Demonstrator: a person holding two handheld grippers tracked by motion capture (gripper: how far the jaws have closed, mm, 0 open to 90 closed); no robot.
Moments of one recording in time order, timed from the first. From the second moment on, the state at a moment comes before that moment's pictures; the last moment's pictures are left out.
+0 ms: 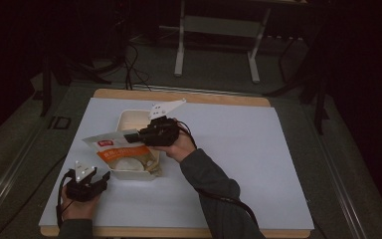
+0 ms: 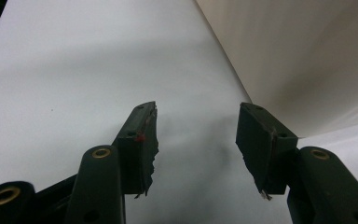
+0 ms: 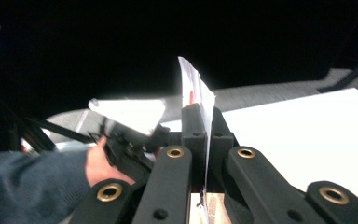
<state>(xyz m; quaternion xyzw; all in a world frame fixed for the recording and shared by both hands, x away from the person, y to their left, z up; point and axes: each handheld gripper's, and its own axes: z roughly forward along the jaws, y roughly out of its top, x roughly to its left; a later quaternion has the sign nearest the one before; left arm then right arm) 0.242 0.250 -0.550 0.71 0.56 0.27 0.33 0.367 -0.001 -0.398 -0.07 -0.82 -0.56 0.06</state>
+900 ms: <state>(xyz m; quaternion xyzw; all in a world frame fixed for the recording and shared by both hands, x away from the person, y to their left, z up) 0.242 0.250 -0.550 0.71 0.56 0.27 0.33 0.355 -0.052 -0.444 -0.09 -0.88 -0.47 0.02</state>
